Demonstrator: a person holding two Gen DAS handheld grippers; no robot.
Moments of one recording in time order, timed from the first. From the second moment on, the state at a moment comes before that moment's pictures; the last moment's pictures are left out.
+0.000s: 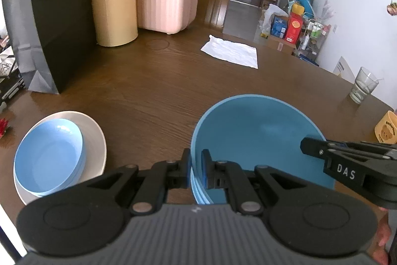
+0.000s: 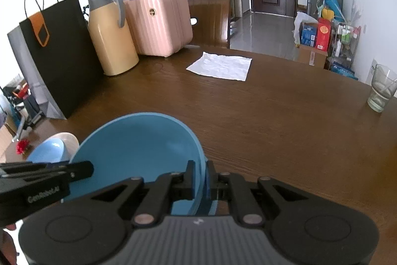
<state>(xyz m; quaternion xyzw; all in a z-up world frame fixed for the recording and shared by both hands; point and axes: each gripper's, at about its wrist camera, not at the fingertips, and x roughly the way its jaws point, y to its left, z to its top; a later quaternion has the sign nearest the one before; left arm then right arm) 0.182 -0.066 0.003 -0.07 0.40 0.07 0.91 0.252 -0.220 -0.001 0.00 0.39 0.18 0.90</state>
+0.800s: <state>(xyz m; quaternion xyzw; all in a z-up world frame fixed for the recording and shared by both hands) 0.187 -0.060 -0.012 -0.07 0.40 0.04 0.91 0.248 -0.212 -0.018 -0.04 0.38 0.17 0.91</state>
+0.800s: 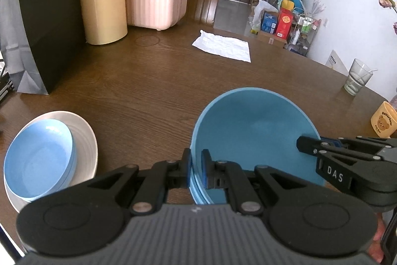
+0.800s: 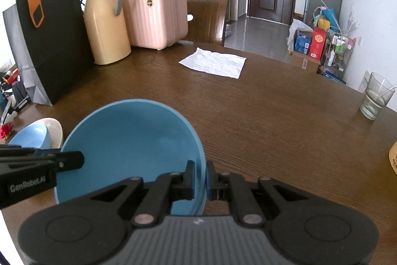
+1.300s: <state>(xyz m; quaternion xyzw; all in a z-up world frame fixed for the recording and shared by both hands) 0.180 -0.056 0.001 -0.07 0.38 0.04 0.92 0.238 -0.213 -0.003 -0.05 0.37 0.17 0.91</state>
